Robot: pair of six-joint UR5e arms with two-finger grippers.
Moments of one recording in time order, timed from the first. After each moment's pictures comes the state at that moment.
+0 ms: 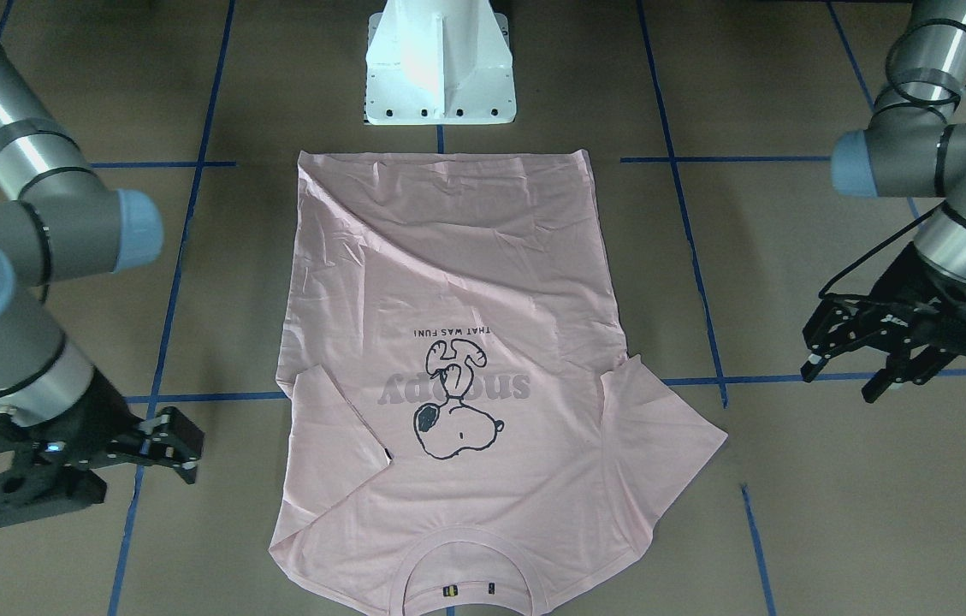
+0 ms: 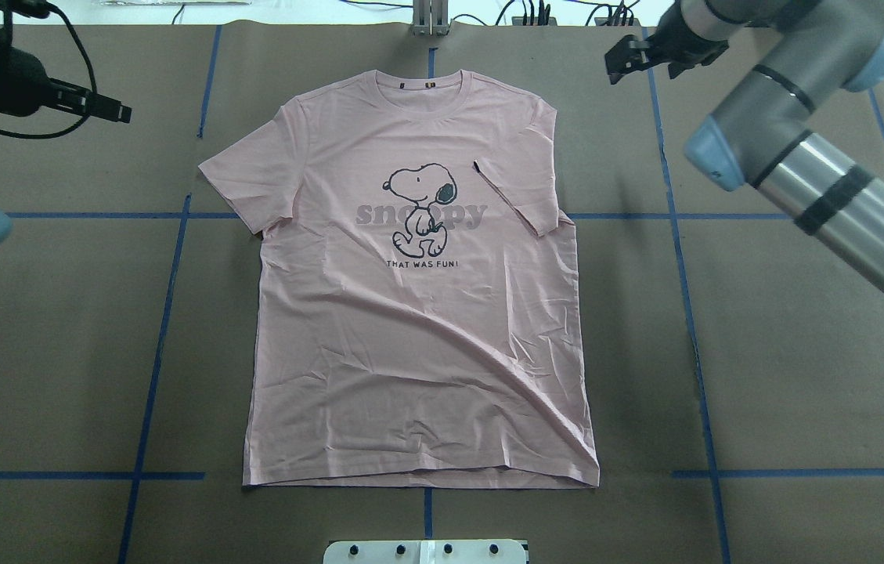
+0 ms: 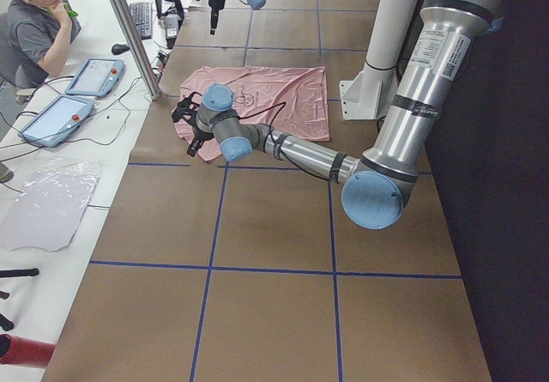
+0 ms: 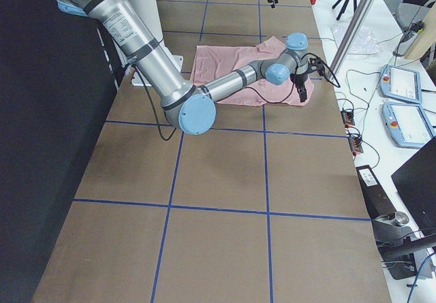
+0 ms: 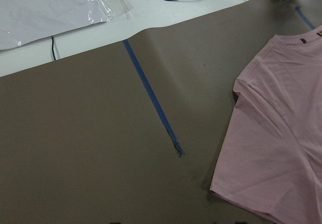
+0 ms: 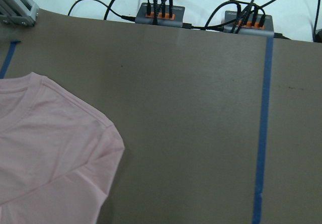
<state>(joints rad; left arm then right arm) -1.06 -1.91 -1.51 -2.31 -2.05 -0.70 1.06 -0.95 1.30 -1.09 2.10 0.70</state>
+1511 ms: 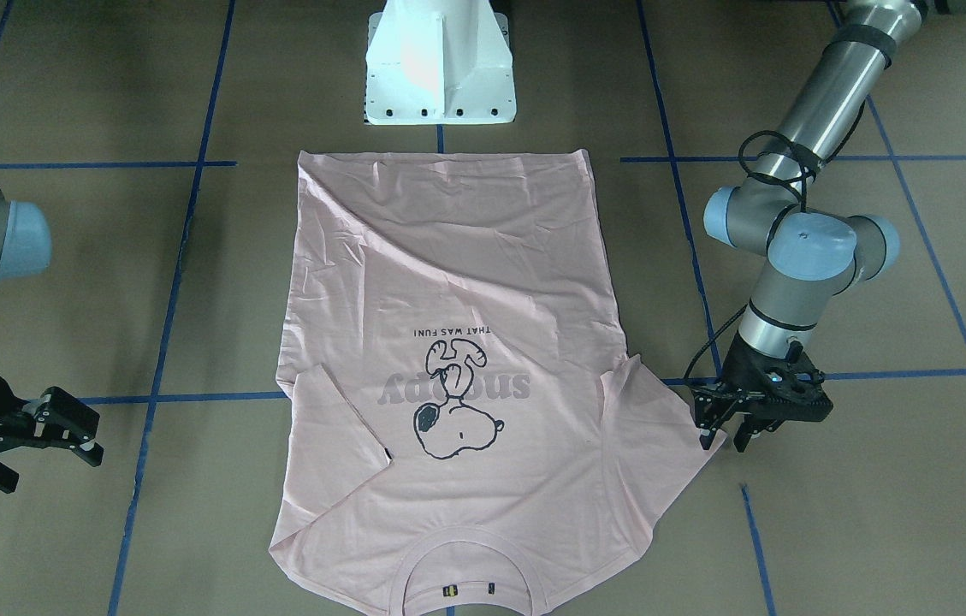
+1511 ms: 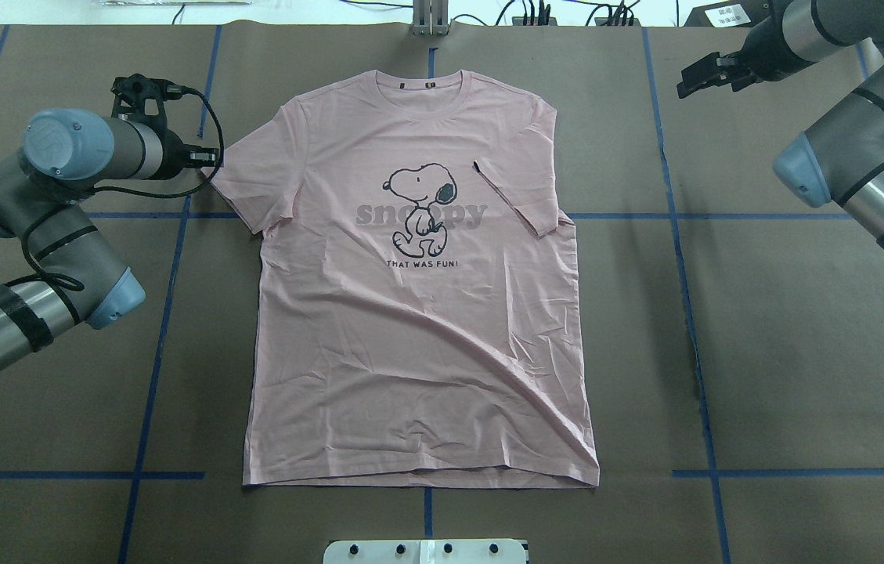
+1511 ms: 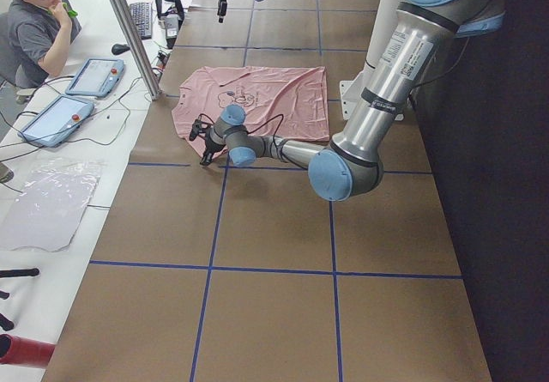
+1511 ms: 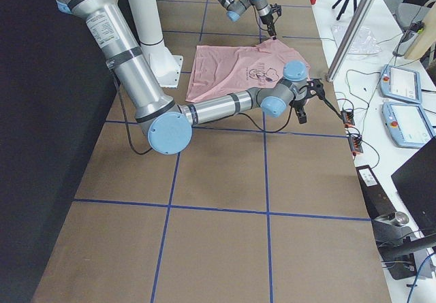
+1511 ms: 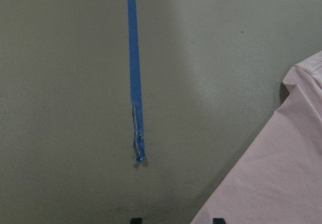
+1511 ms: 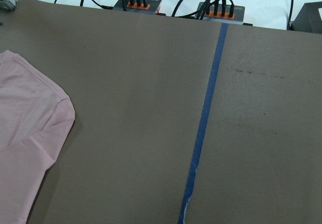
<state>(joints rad) -0.83 -2.07 -1.16 -2.47 -1.71 -0.97 1.12 -1.07 1.31 -0.95 2.17 0.67</state>
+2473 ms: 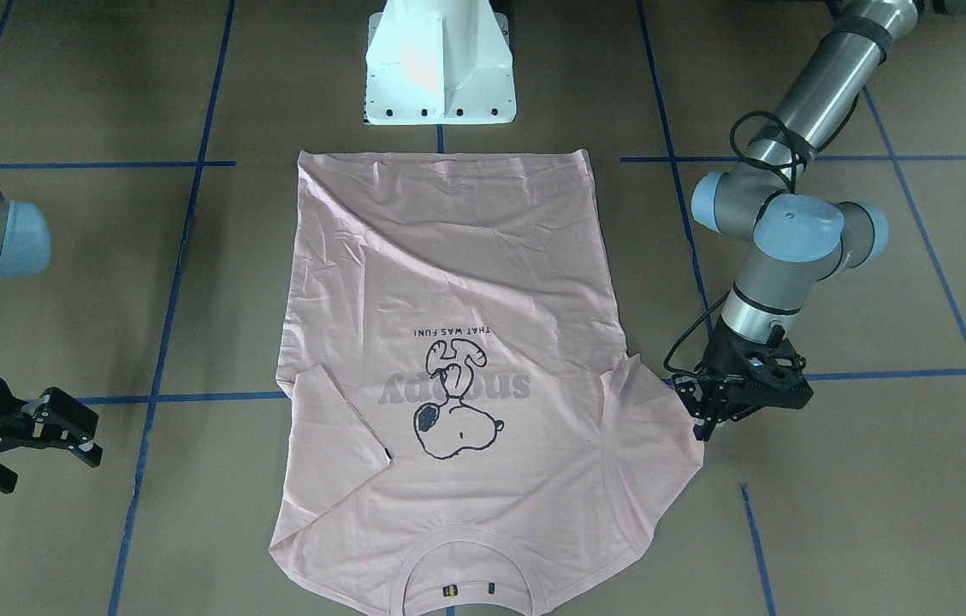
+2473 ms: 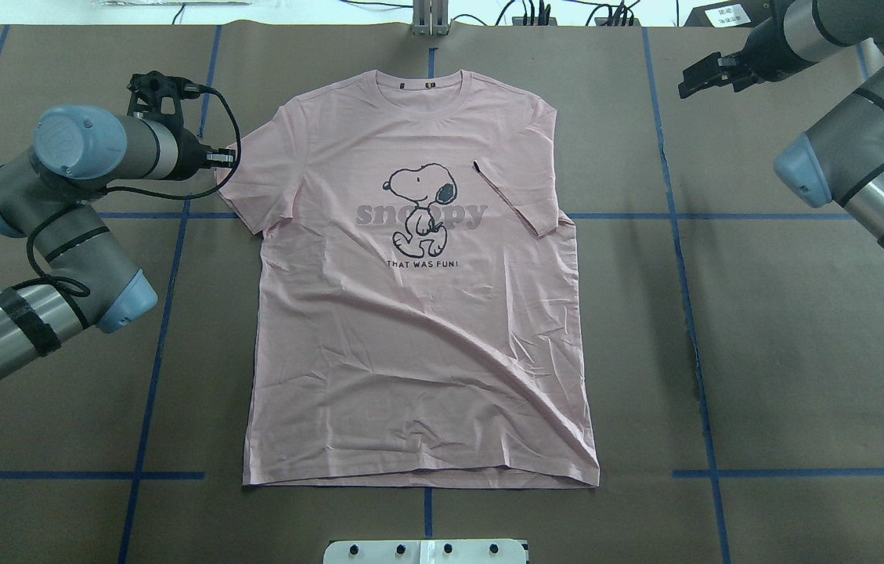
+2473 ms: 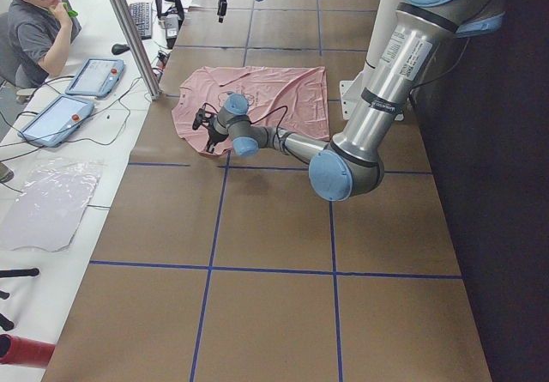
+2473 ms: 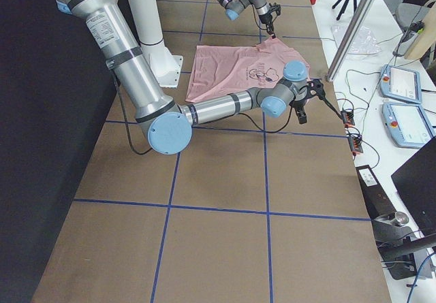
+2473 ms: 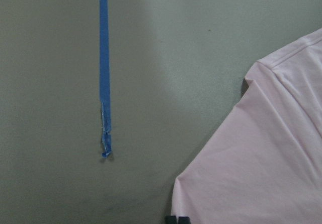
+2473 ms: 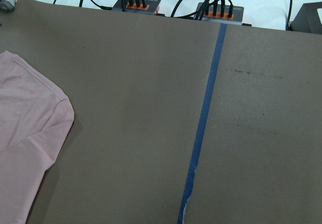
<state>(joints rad) -0.82 -2.08 -1.28 -2.35 -1.72 -0.95 1.12 -1.07 1.31 -0.95 2.17 0.67</state>
